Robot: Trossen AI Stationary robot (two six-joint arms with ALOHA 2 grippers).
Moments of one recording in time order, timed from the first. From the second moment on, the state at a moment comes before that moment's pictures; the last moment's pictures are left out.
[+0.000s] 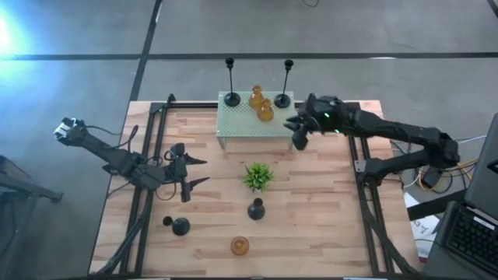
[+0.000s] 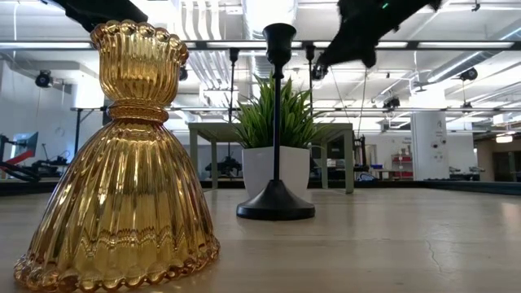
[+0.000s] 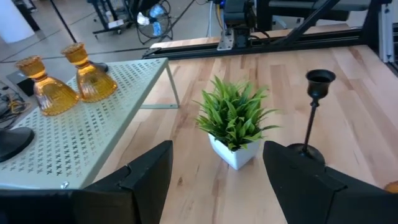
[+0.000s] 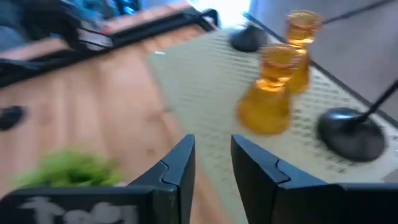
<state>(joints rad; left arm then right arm) -0.48 0.78 0.64 -0.25 -0.69 -0.13 -0.33 1.16 1.00 -0.37 0.03 0.16</state>
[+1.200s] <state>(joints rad) -0.48 0.75 0.63 -0.30 -0.29 -0.11 0.01 0.20 0.09 0.18 -0.02 0.10</state>
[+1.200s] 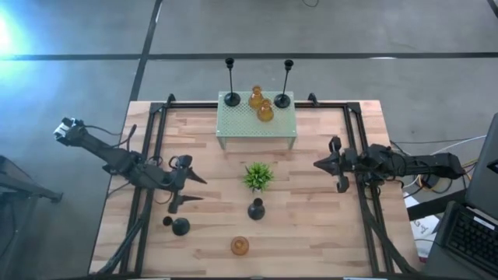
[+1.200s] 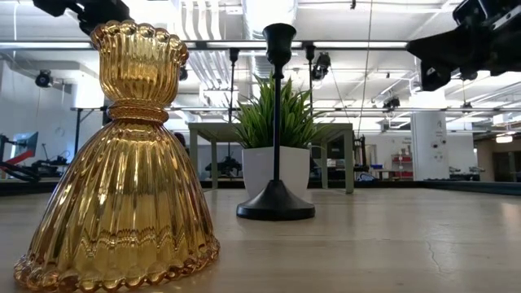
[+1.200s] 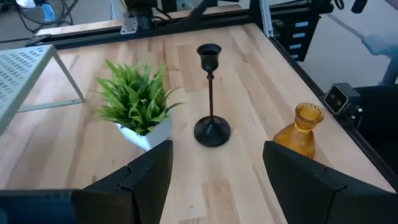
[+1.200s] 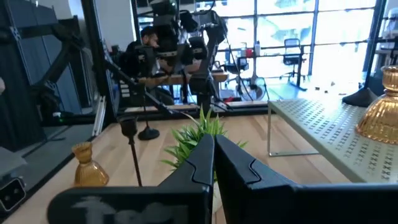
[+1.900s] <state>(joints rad) -0.36 1.18 0.63 0.04 0.27 0.00 0.01 0.15 0.06 0.17 -0.02 -0.10</state>
